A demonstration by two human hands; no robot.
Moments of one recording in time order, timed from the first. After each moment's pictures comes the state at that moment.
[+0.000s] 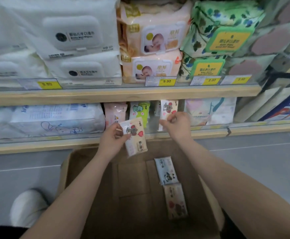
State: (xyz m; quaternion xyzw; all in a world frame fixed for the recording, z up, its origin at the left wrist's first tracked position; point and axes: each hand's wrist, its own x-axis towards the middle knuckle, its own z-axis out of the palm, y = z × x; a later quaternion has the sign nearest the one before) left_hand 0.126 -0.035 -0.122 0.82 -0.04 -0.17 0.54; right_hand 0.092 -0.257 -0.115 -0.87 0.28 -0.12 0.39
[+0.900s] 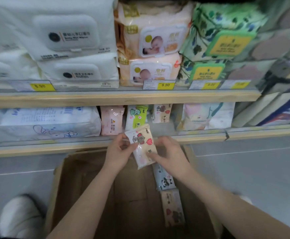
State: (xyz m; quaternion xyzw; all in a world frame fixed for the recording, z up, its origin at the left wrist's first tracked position) left_hand 0.099 -0.060 -0.128 0.76 -0.02 -0.18 0.62; right_hand 0.024 -0.224 -0.111 -0.93 0.10 -0.01 0.36
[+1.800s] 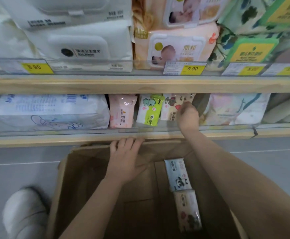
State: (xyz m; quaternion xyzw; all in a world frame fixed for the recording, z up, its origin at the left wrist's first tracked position) left_hand 0.106 -0.030 -0.202 0.94 -0.30 0.02 0.14; right_hand 0.156 -0.269 -0.174 -0.89 0.32 -0.12 0.30
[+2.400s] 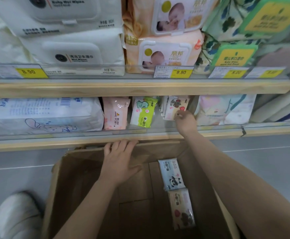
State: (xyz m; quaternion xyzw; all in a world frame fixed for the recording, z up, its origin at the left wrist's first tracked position) left_hand 0.104 -0.029 -0.200 0.95 -0.29 0.00 0.14; right_hand 0.139 -0.290 -0.172 -0.87 0.34 -0.01 0.36
